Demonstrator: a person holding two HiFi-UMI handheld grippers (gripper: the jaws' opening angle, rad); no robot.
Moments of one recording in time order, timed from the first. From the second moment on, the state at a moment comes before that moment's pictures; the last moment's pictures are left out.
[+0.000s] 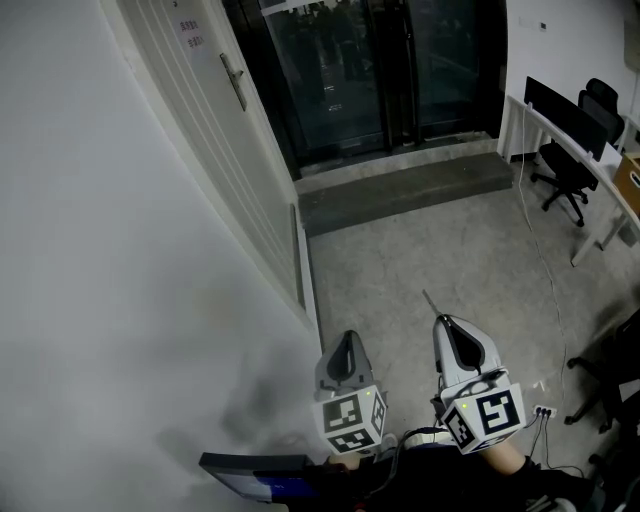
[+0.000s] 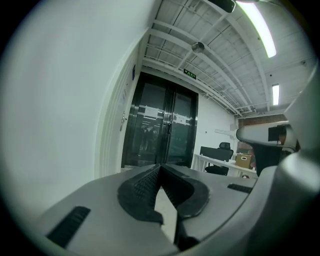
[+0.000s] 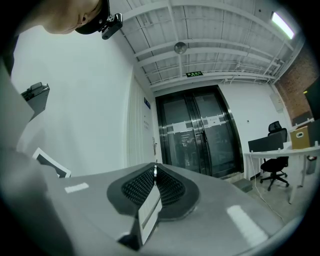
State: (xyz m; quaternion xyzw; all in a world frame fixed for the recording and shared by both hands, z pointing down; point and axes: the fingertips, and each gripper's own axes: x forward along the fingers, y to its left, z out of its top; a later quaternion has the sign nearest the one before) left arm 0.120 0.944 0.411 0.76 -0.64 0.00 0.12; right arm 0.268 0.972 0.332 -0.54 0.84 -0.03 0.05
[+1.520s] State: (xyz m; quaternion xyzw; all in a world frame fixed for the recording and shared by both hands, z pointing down) left arm 0.185 0.665 0.428 0.74 -0.65 0.01 0.14; right arm 0.325 0.682 0.341 -0.52 0.85 -0.04 0.05
